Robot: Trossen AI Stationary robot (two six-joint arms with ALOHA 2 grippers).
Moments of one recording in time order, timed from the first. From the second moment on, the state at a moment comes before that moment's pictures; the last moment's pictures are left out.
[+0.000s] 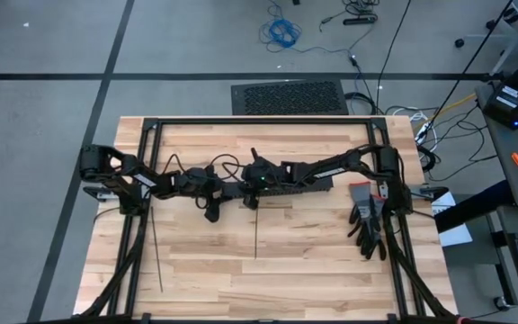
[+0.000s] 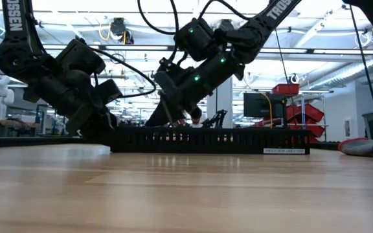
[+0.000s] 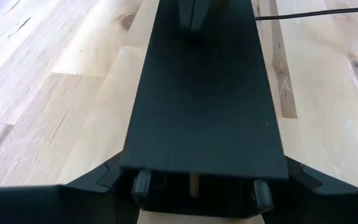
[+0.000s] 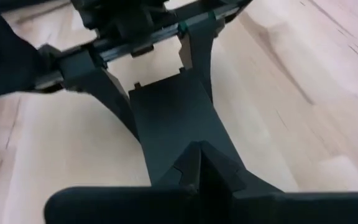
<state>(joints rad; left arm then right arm) 0.20 1.58 0.24 0.75 0.07 0.06 -0.11 2.06 1.26 0.16 0.03 0.18</state>
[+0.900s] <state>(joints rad) 0.20 1.56 0.24 0.72 0.08 0.10 -0.12 2.11 1.25 0.27 -0.03 0.17</state>
